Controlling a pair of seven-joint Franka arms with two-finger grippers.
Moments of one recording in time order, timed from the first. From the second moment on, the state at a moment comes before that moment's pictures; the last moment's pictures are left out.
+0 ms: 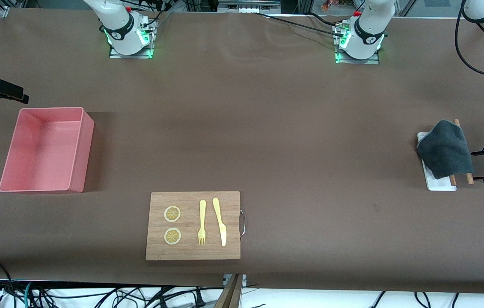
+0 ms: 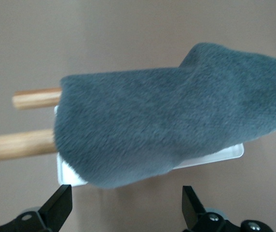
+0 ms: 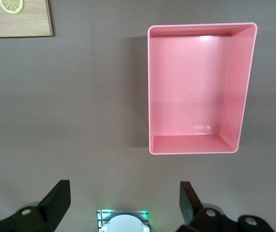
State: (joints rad) left arm 0.62 0.82 -0.09 -1.29 -0.14 1.79 2.31; right arm -0.09 0.13 0.01 -1.44 -0.01 1.38 -0.08
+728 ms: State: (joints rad) left arm 0.62 0.85 -0.09 -1.28 -0.18 1.73 2.32; right arm -0.09 0.13 0.01 -1.44 0.01 1.38 -0.08
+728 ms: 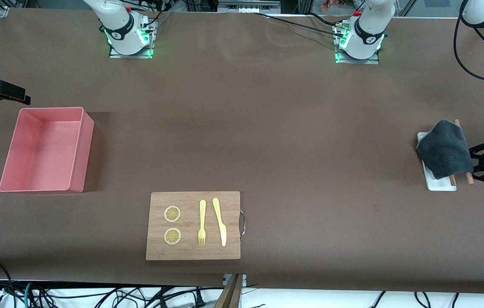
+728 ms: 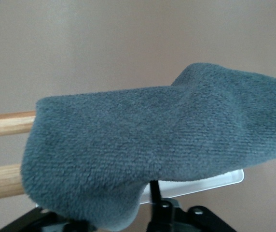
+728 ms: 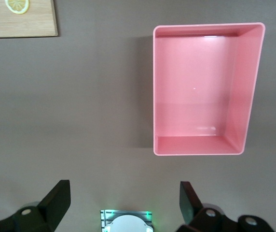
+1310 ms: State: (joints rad) left arm 0.64 0.85 -0.08 -1.19 -0.18 1.62 2.32; right arm -0.09 0.18 0.01 -1.44 0.02 1.38 -0.08
